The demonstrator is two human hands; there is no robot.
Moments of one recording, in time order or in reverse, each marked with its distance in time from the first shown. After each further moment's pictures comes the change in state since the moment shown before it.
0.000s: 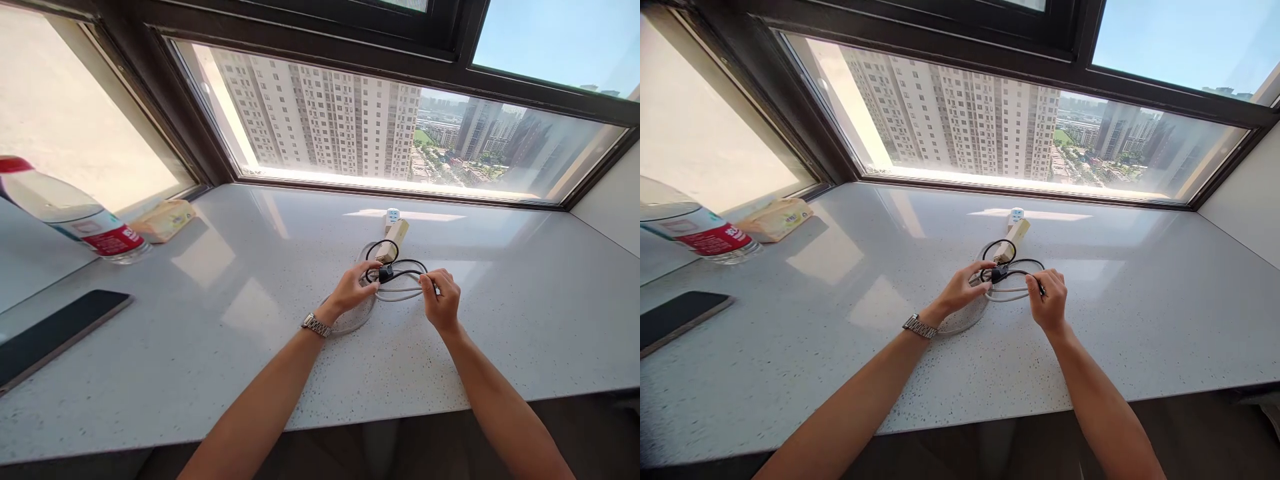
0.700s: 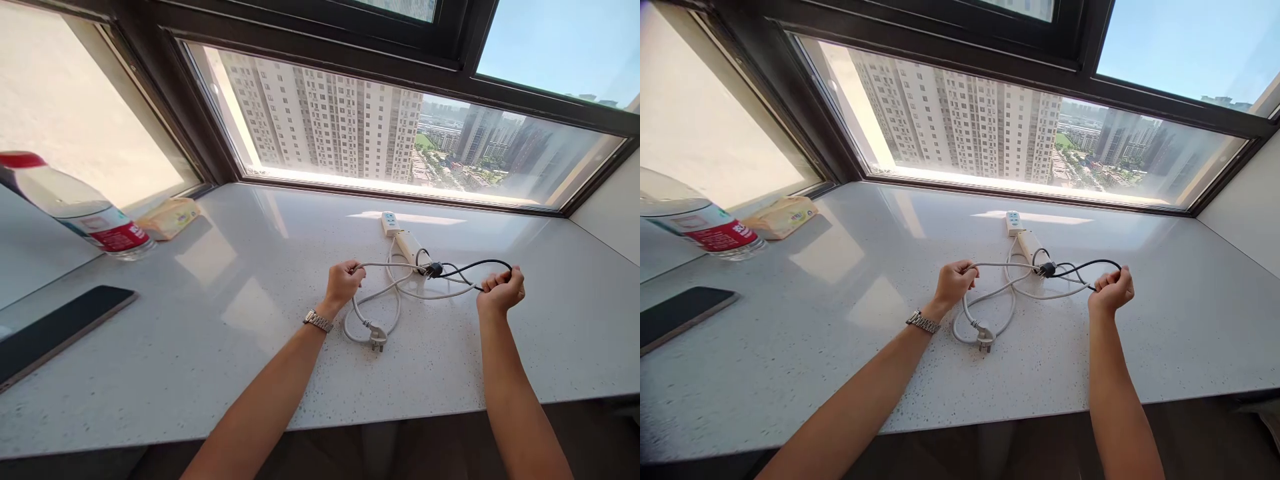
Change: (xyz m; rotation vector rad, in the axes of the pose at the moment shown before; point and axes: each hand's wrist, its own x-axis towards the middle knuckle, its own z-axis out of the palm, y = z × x) left_hand 0.005 -0.010 -0.003 -0.143 0.287 -0.253; right_hand 0.038 0.063 -0.054 0.635 0.762 0.689
